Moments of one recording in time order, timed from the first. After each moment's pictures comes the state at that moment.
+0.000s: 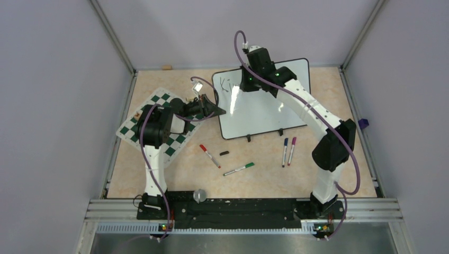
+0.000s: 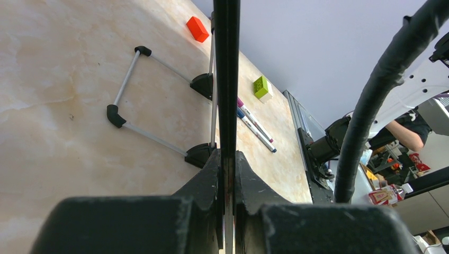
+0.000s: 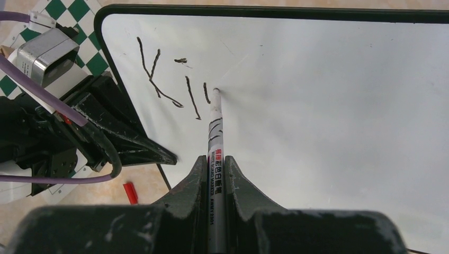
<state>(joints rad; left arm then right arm) -0.17 2.23 1.03 1.54 1.22 -1.07 0.60 1.86 1.91 -0.71 0.09 0.31</state>
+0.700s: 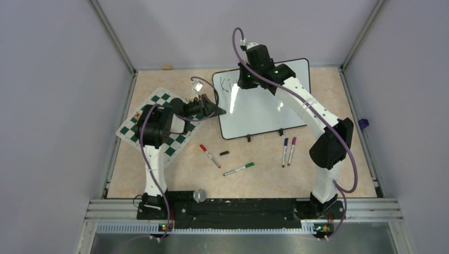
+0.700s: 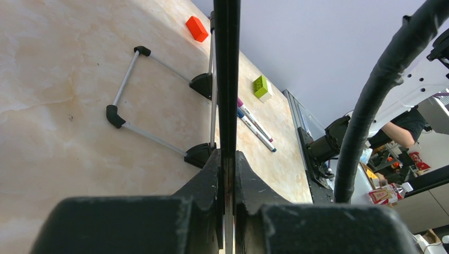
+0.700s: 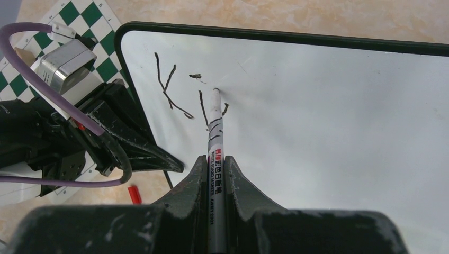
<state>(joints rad) -0.17 2.23 1.03 1.54 1.22 -1.07 0.60 1.90 1.98 -0.72 0.07 0.29</state>
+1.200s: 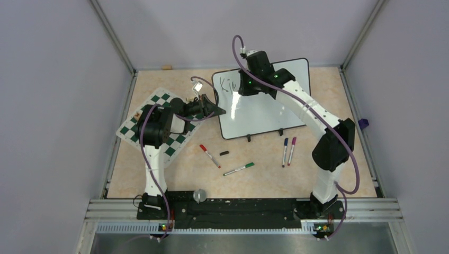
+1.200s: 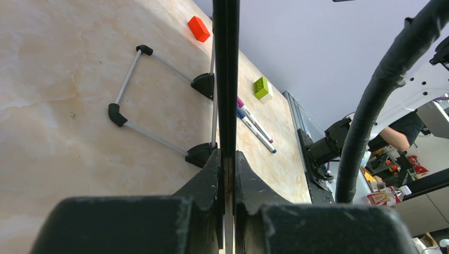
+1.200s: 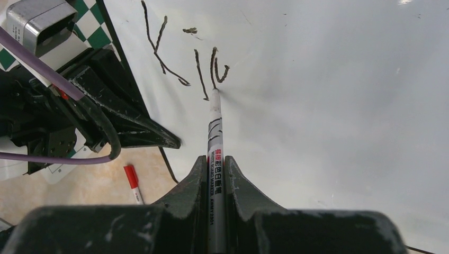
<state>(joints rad) -0.17 2.23 1.03 1.53 1.21 -1.07 0.60 1.86 1.88 -0.72 0.03 0.30</state>
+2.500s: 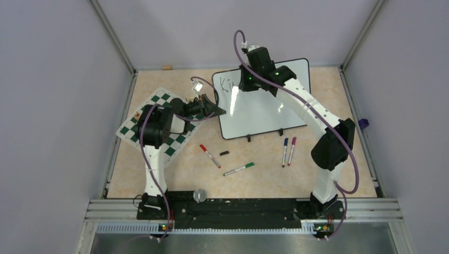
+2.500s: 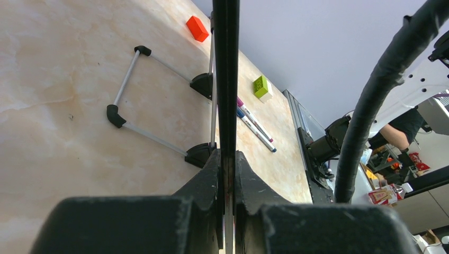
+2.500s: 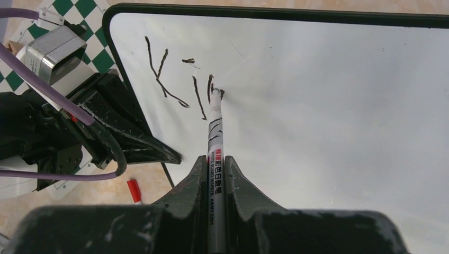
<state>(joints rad) -0.17 2.23 1.03 1.54 1.22 -1.07 0.59 1.87 1.92 -0.72 0.06 0.31</state>
